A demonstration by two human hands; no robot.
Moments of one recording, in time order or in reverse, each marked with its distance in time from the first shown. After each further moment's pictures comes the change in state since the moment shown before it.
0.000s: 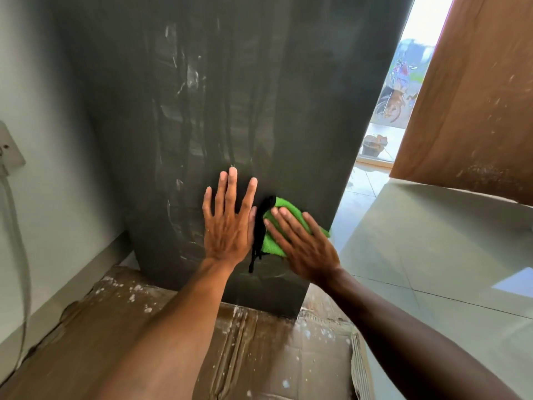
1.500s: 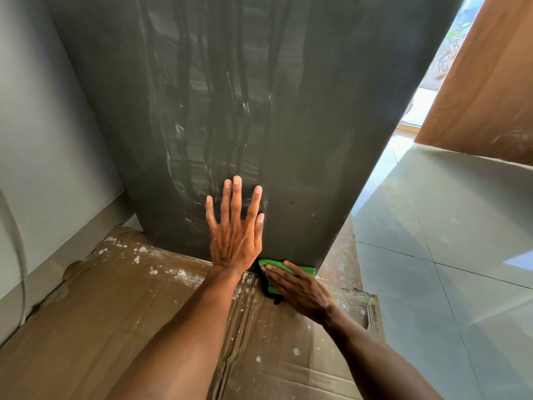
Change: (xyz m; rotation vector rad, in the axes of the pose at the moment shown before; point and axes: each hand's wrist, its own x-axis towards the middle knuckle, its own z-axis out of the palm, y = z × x) left_hand -0.105 -0.007 0.041 0.046 -0.148 -0.121; right_hand -0.132 -0.142 0.059 0.235 -0.392 -0.334
